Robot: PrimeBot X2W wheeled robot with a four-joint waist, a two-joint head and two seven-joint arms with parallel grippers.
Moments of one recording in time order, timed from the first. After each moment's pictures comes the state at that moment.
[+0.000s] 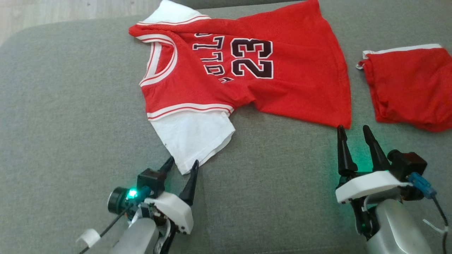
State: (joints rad) left arm -0.31 0.10 -0.52 0.61 -0.35 -0.01 -0.11; right arm -0.21 -0.05 0.04 0.49 0.24 0.13 -0.25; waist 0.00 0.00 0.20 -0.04
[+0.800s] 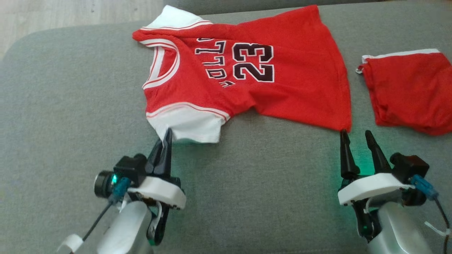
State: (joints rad) left arm -0.34 0.10 -0.44 0.54 -0.39 0.03 -0.25; right arm -0.22 -0.05 0.03 0.53 0.26 0.13 -0.25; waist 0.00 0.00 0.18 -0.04
